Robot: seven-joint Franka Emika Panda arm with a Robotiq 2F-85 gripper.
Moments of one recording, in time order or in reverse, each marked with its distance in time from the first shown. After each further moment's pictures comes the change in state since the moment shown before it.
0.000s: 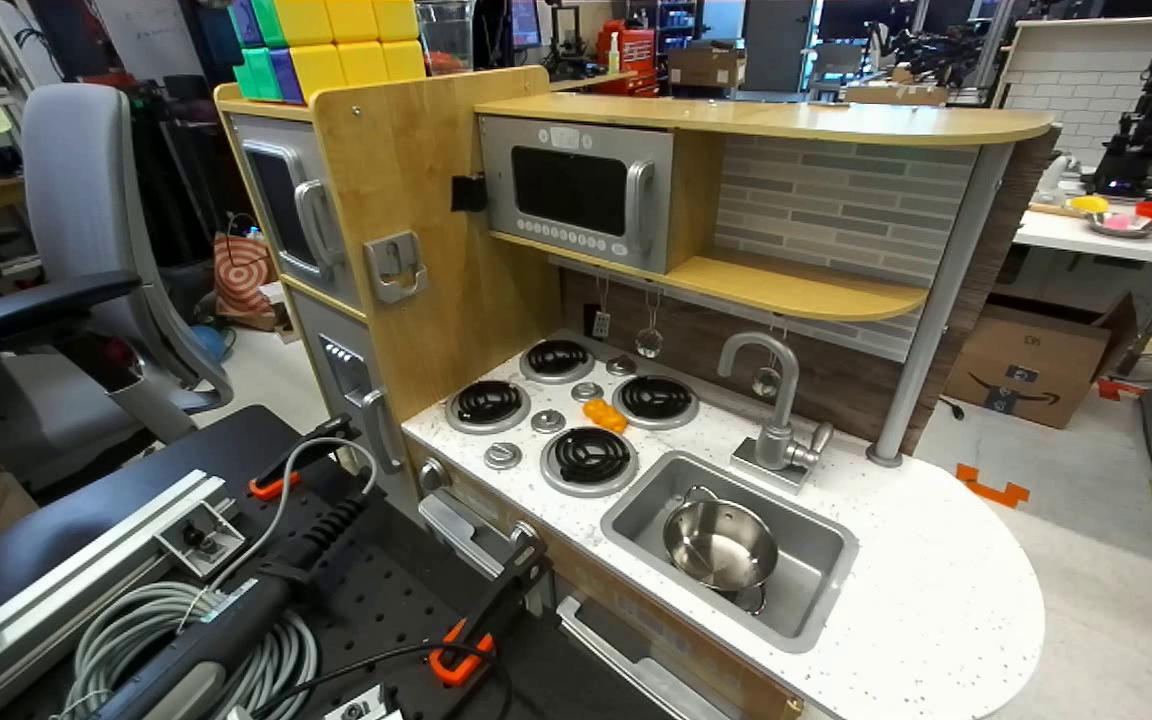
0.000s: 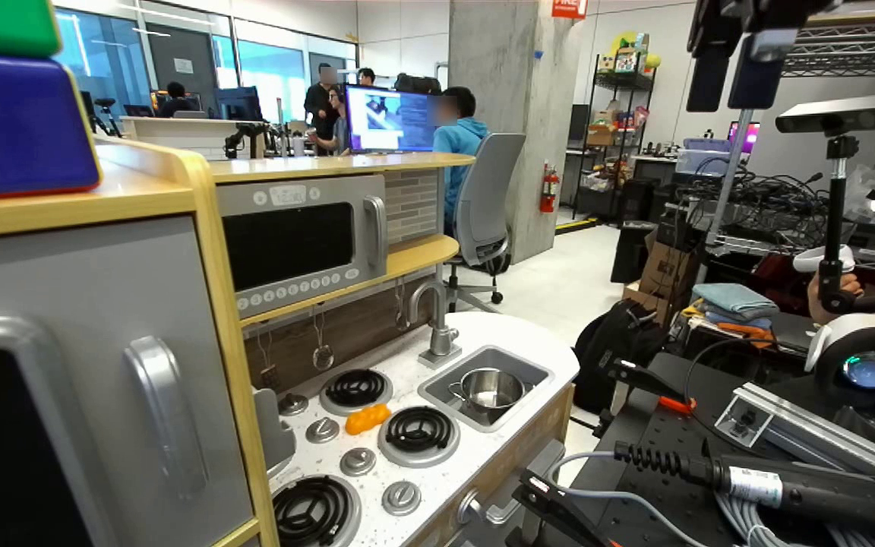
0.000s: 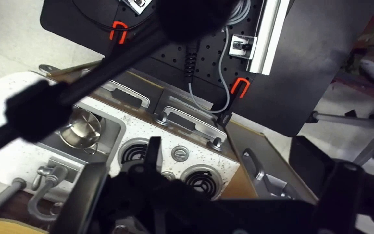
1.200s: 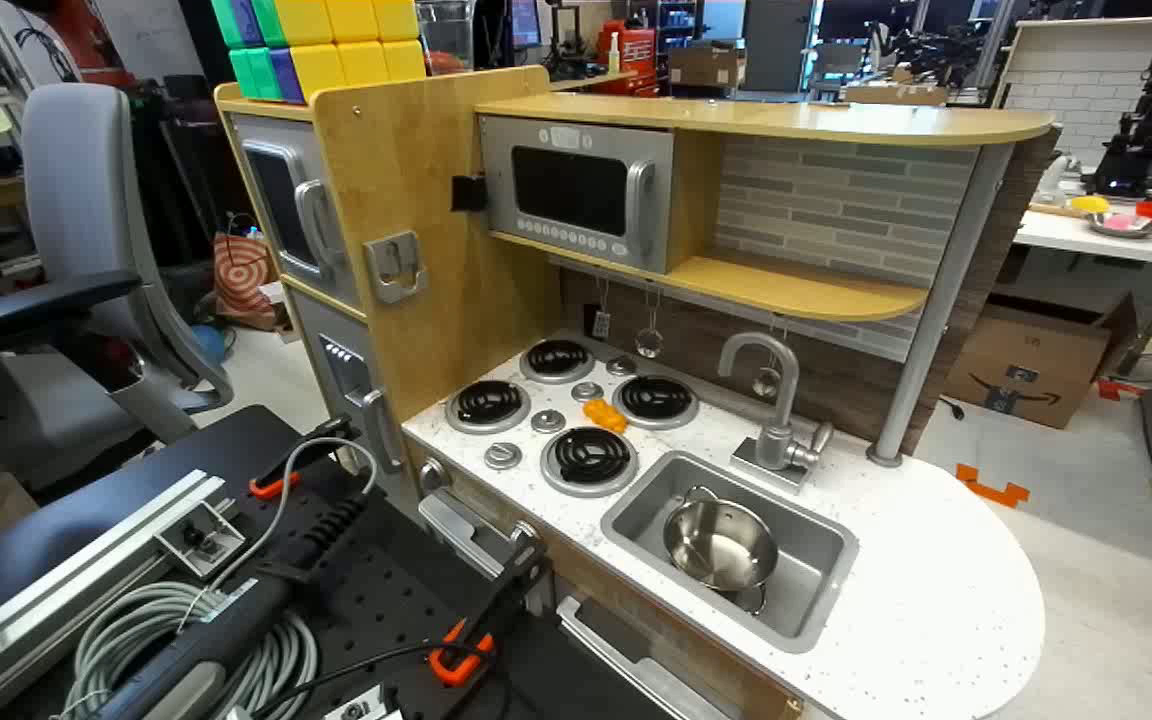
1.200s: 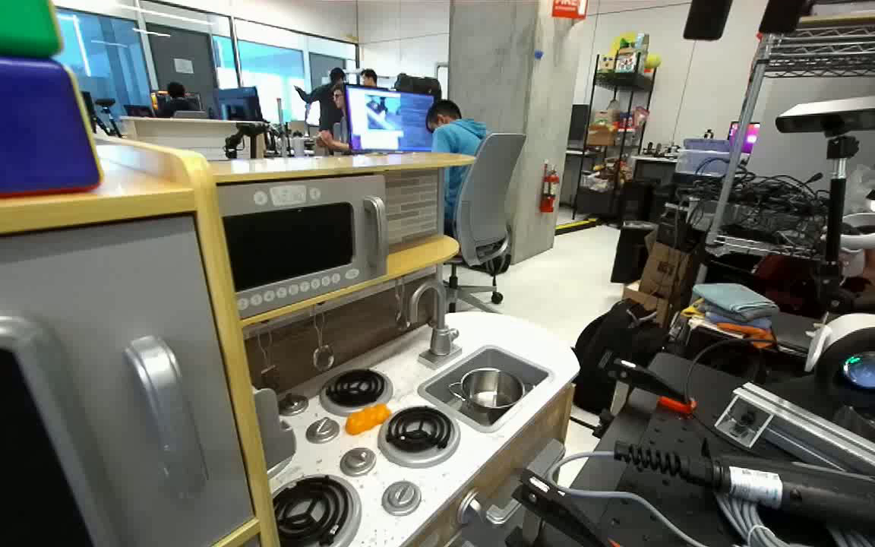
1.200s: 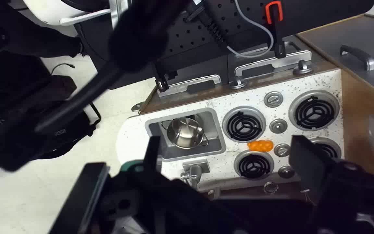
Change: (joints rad) arm -0.191 -0.123 0.238 0.043 0.001 -0.043 0.723
